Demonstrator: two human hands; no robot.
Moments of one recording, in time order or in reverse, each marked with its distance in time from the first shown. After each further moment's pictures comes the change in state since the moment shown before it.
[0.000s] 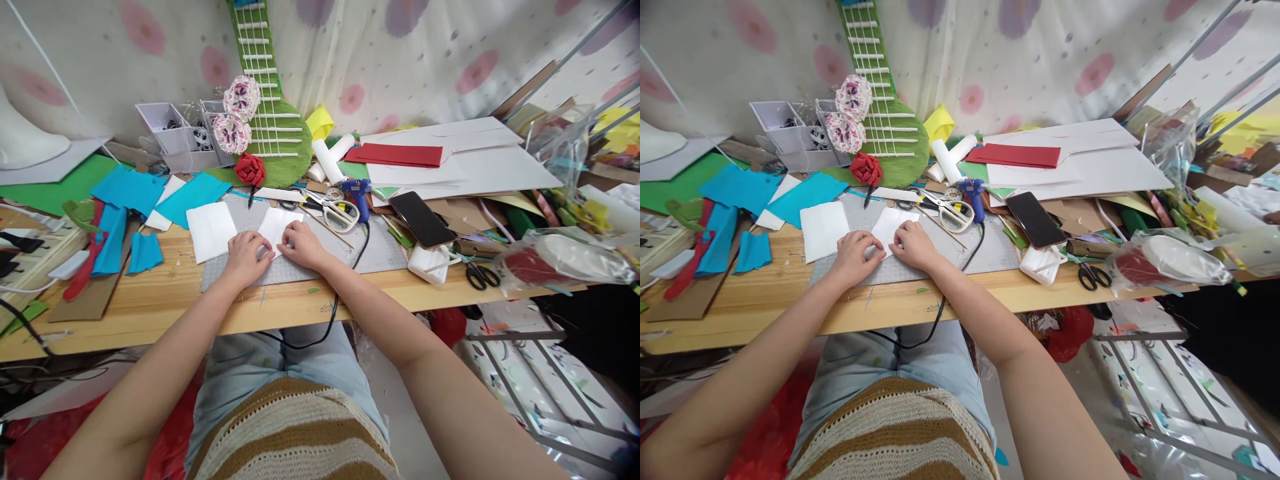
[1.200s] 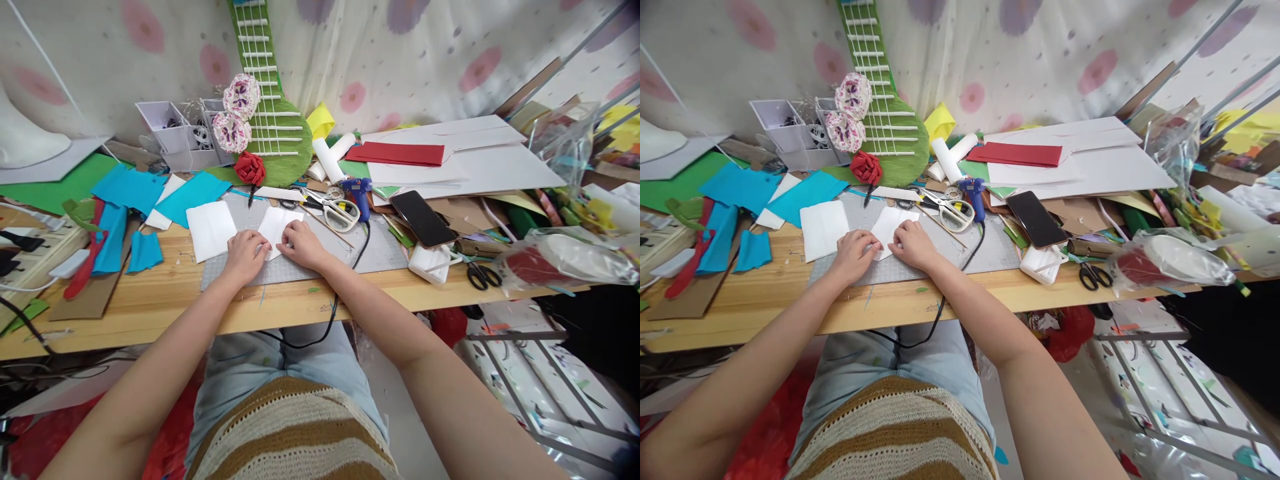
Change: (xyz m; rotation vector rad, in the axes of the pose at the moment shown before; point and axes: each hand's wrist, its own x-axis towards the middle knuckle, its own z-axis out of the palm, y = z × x) left_hand 0.003 0.002 -0.001 -0.037 -0.007 -0.077; right_hand 0.000 -0.001 0.001 -0.015 0.004 -0.028
